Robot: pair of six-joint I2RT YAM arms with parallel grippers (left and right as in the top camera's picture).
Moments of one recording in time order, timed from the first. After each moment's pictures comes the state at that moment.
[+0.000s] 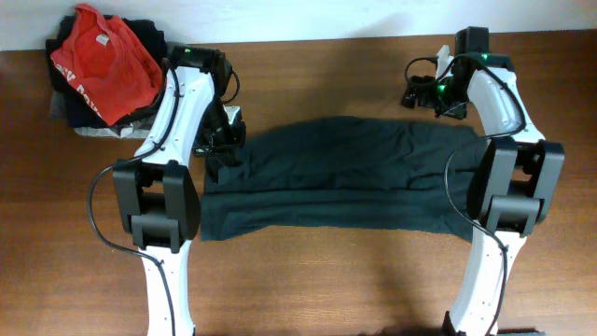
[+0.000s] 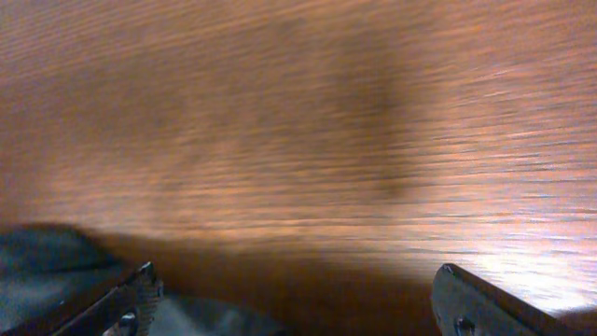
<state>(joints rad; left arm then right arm) -0.17 2.35 2.18 -1.69 0.15 -0.09 -0.13 2.35 2.00 -0.90 -0.28 0.07</state>
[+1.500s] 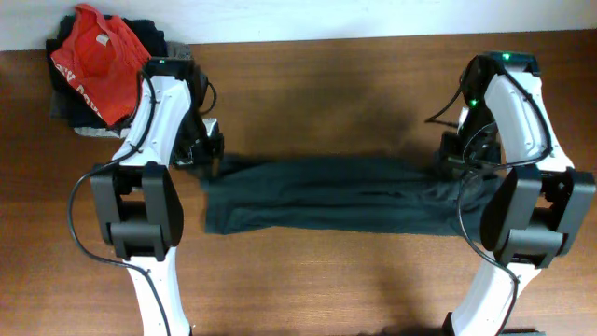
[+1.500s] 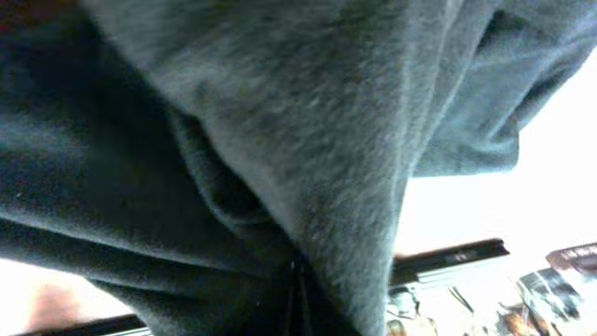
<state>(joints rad) -0.08 2.26 1.97 -1.63 0.10 -0.08 -0.13 2.09 1.82 -1.69 0.01 0.23</state>
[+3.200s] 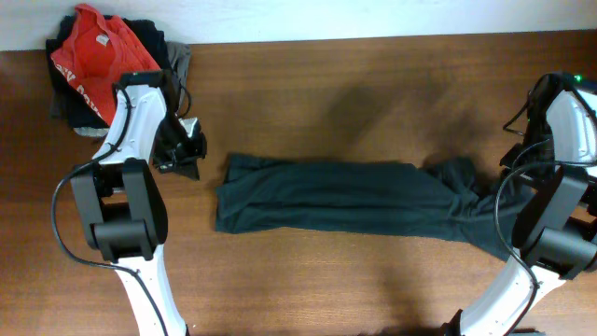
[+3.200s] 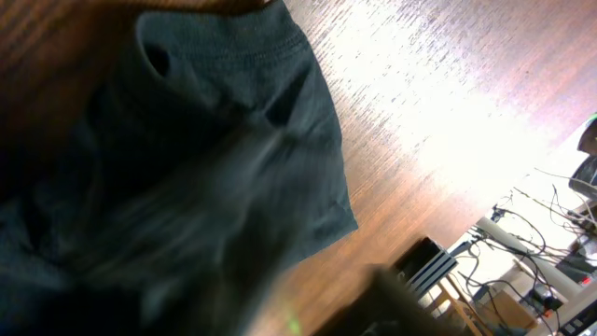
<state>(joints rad) 0.03 2.25 1.87 -1.45 0.14 -0.05 -0.41 2.09 1.76 -1.54 0.30 0.47</state>
